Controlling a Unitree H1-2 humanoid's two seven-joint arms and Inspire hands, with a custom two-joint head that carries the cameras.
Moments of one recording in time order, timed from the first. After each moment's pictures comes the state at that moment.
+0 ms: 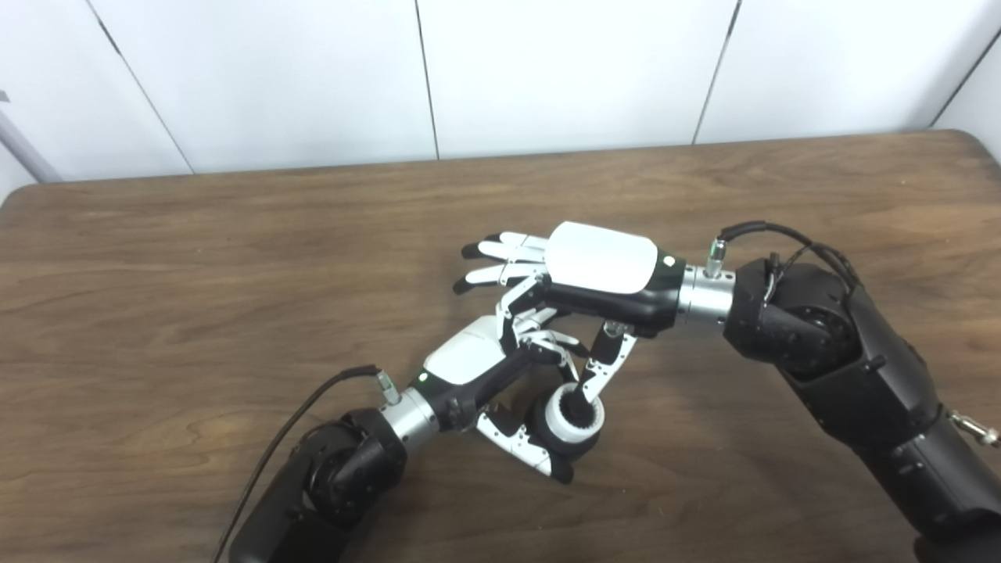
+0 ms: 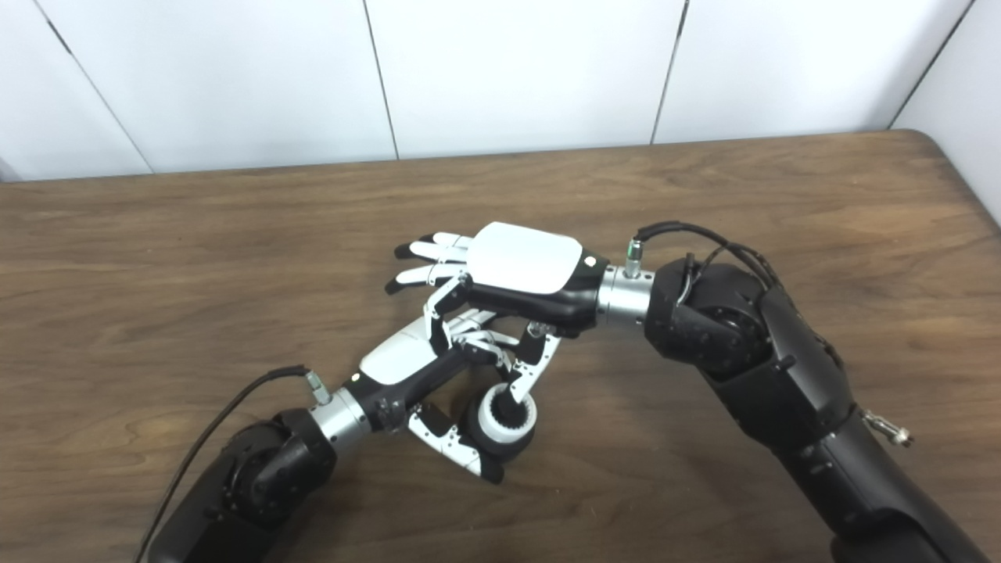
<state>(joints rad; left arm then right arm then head) -0.23 0.21 -0.44 0.03 0.61 -0.33 -0.31 -0.47 -0.44 0.38 -0.21 -0.44 -0.39 0.62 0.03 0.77</state>
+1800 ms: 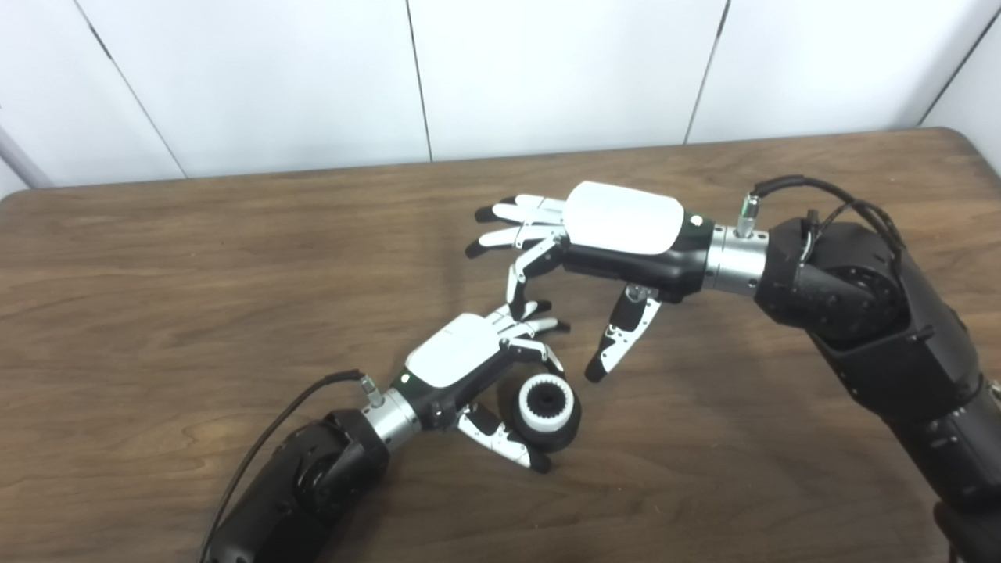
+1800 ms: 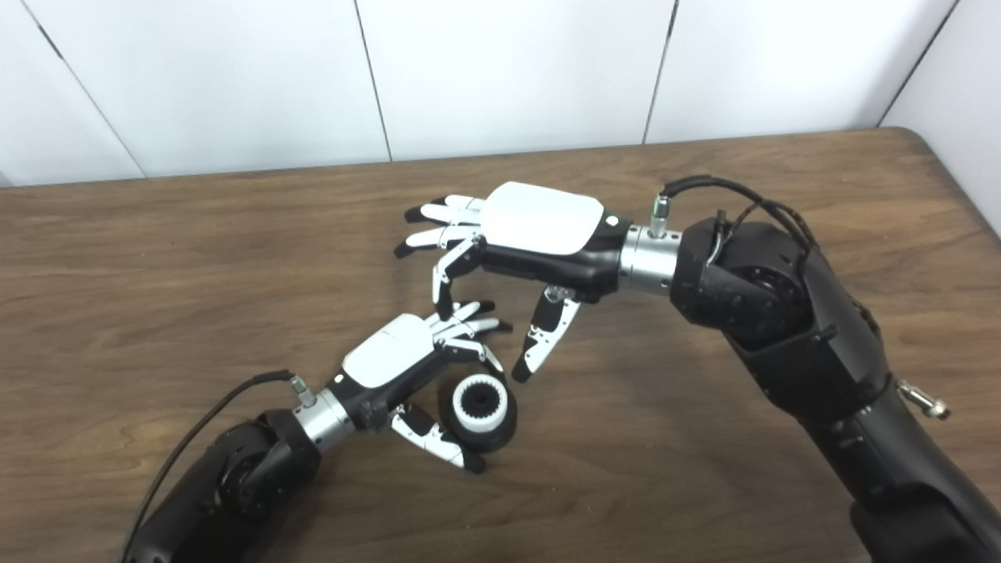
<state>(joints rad) -0.25 0.29 -0.47 0.10 0.68 -0.39 -0.18 -0.53 -0.49 0.33 -0.30 -0.38 -0.28 0.69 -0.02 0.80</state>
